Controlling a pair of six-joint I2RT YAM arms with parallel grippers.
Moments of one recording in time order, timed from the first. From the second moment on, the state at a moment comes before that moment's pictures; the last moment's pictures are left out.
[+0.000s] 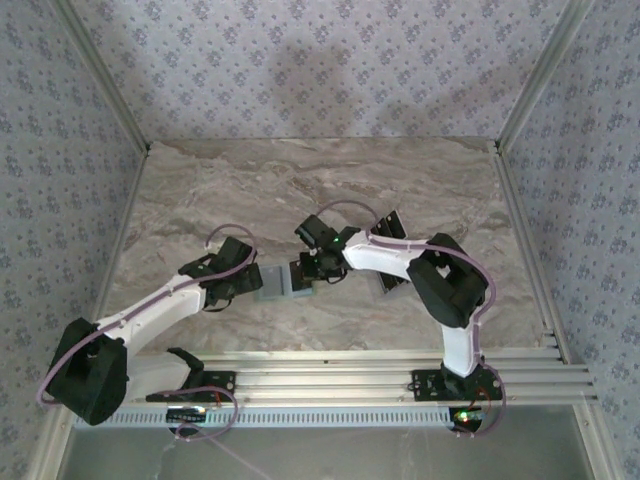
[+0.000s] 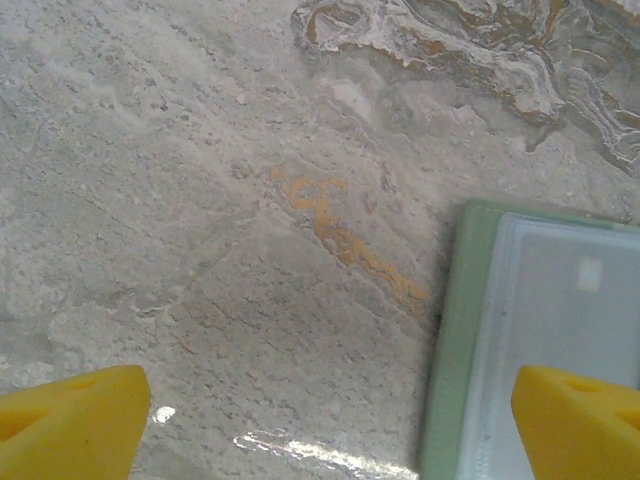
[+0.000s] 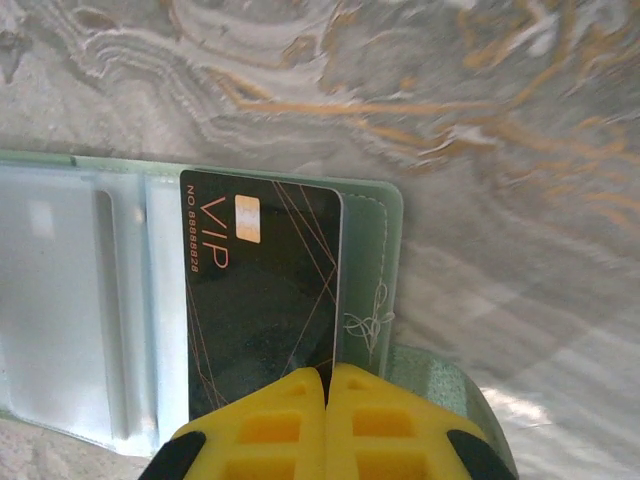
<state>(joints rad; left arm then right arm) -0.56 1.18 0.63 -0.60 -0.31 -0.76 0.84 1.92 1.27 -0.49 -0.08 0.68</state>
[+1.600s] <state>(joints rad) -0.73 1.47 0.78 -0.49 -0.29 -0.73 0.72 1.78 1.20 -0.44 -0.26 0.59</state>
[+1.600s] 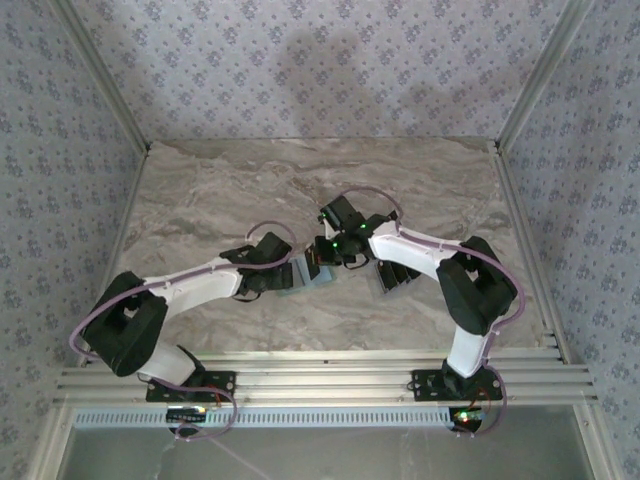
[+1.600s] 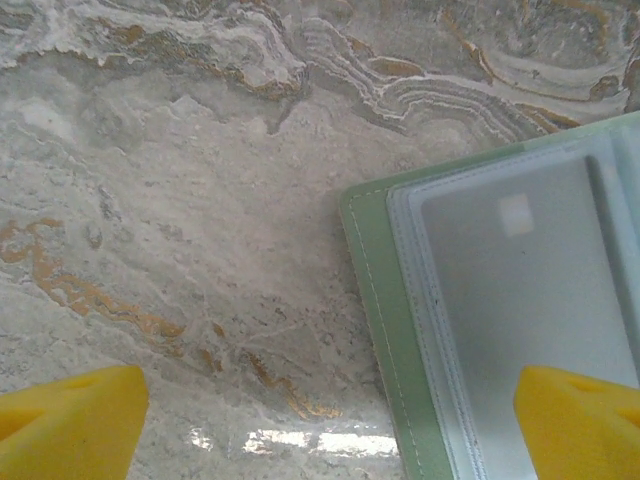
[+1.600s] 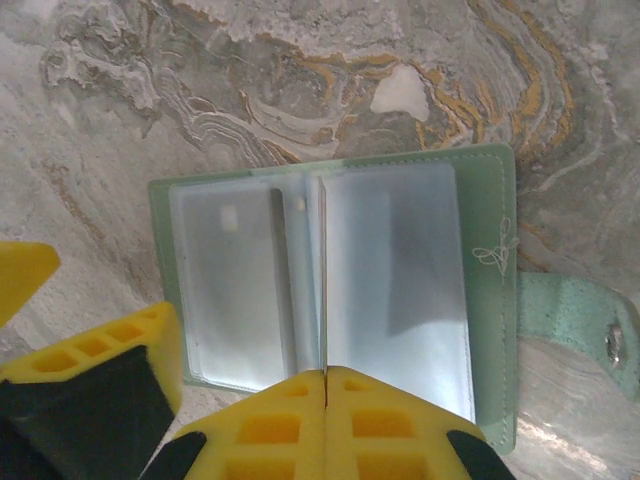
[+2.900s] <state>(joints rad) -0.69 1.43 0.77 -0.55 -0.30 -0.70 0.70 1.76 1.12 -0.34 -0.33 0.60</state>
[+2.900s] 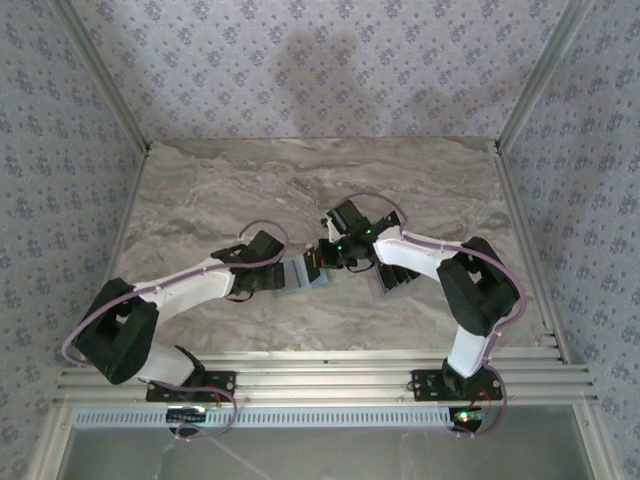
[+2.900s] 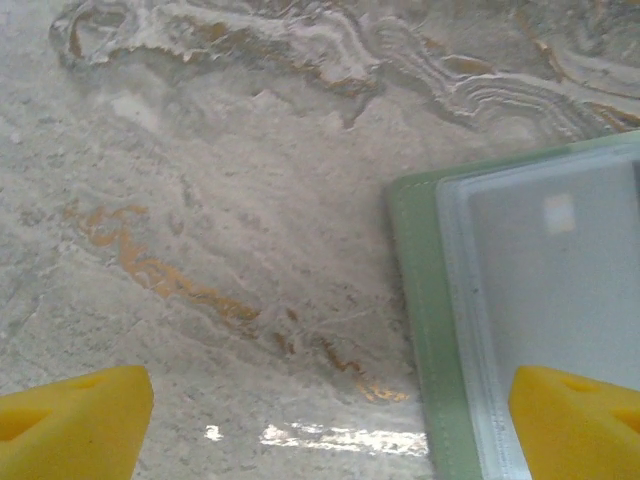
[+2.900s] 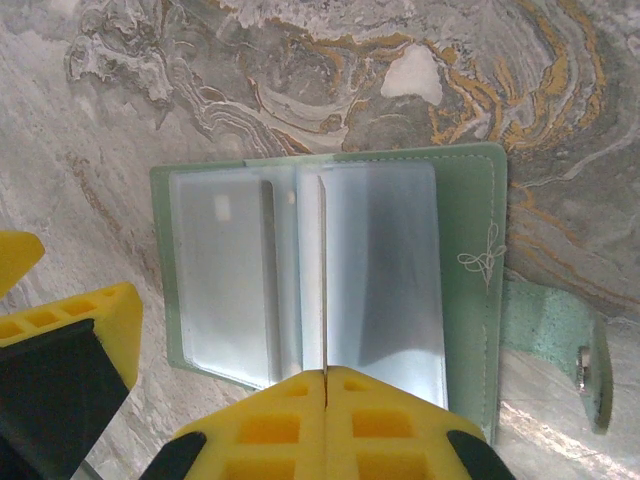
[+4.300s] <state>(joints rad) -0.69 1.48 0.72 -0.48 -0.28 -0.72 0.67 1.76 1.06 -0.14 -0.52 0.59</state>
